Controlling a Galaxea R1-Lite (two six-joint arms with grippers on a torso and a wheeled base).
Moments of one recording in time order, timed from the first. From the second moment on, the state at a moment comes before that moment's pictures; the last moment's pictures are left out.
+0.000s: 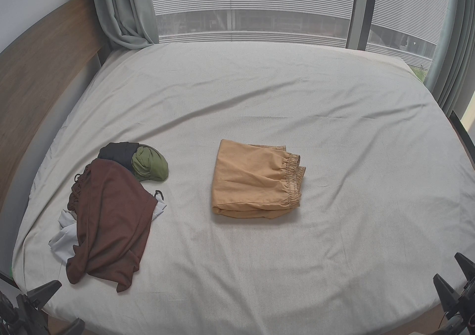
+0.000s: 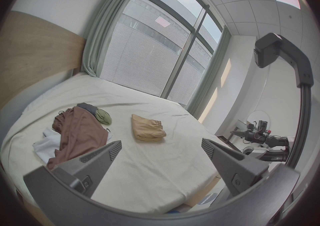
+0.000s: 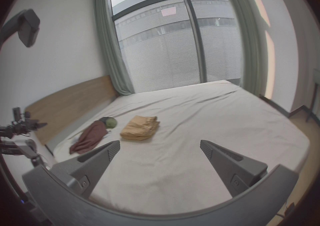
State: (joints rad) left arm -0.13 0.25 -0.02 -0.22 -0.45 -0.30; right arm 0.06 0.25 -0.02 -0.14 0.20 0.15
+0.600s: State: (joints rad) left arm 0.00 0.02 -0.02 -0.08 -0.18 -0.15; right arm -0.01 0.02 -0.02 -0.05 -0.07 0.03
